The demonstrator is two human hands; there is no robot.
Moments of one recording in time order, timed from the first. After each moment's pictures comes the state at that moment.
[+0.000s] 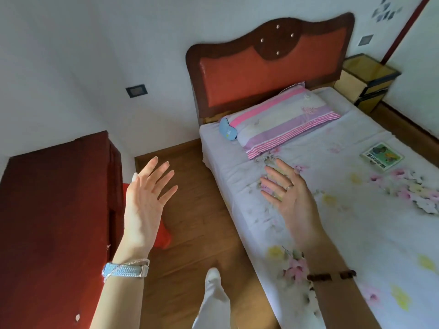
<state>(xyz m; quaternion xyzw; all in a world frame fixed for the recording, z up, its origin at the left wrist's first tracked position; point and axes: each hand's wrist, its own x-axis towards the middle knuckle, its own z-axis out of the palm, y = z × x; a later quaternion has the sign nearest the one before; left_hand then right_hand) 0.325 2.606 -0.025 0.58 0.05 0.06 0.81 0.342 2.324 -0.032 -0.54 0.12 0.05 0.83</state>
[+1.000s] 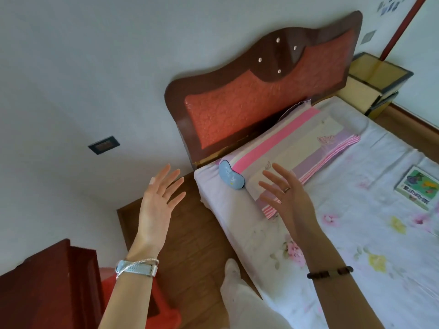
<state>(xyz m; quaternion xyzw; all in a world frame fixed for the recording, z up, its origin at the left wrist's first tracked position) 0.772 2.658 -0.066 0.59 0.06 -0.06 0.80 0.746 2.388 -0.061 -0.53 0.23 0.01 0.82</state>
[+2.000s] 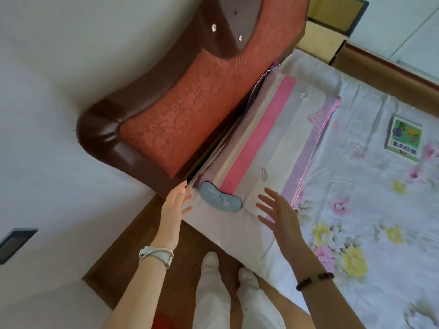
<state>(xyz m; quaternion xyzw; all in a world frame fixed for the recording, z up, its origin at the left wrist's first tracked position) 1.090 2.617 -0.254 0.71 0.03 -0.31 0.62 0.949 2.410 -0.225 -0.48 0.48 -0.06 0.73</state>
